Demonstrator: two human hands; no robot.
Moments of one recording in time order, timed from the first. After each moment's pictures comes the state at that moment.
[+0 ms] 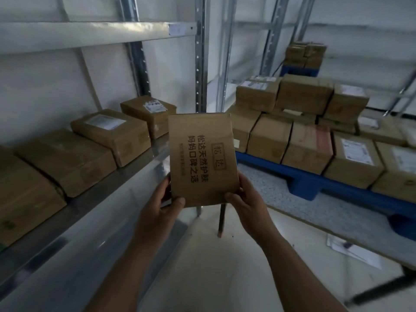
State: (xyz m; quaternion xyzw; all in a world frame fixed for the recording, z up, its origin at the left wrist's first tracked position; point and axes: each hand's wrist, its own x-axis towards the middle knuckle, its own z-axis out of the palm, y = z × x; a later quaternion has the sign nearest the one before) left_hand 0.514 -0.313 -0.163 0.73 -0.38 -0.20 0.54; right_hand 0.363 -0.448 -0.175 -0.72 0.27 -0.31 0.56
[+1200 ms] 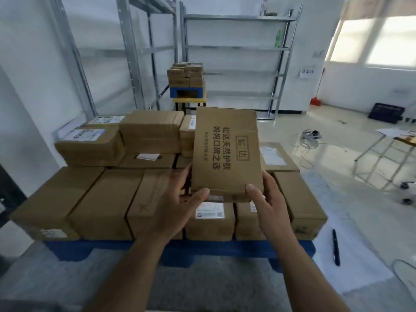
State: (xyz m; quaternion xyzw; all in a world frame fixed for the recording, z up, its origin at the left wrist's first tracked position) left_hand 0.260 -0.760 -0.106 0.53 -0.62 -0.31 0.49; right_hand 0.062 -0.788 -0.123 -0.59 0.43 -0.56 0.39
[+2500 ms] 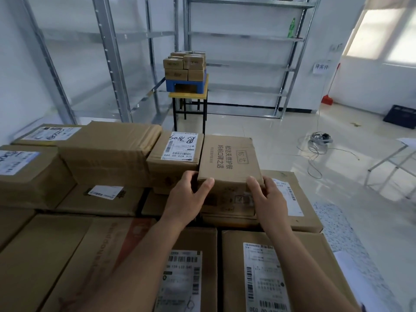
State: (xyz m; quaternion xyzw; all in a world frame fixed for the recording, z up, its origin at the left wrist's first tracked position) left_hand 0.226 -1.013 -0.125 0.65 -0.57 -0.29 0.41; right_hand 0.045 -1.041 -0.136 -0.60 0.61 -0.42 0.29
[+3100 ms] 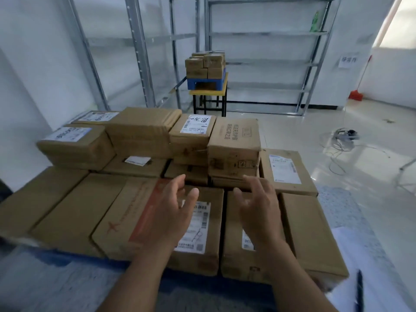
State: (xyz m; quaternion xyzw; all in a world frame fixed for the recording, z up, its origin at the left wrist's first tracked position) left_hand 0.215 -0.861 -0.142 0.69 -0.52 -0.20 0.46; right_hand 0.052 -0.917 -0.151 -0.69 0.57 -0.43 0.13
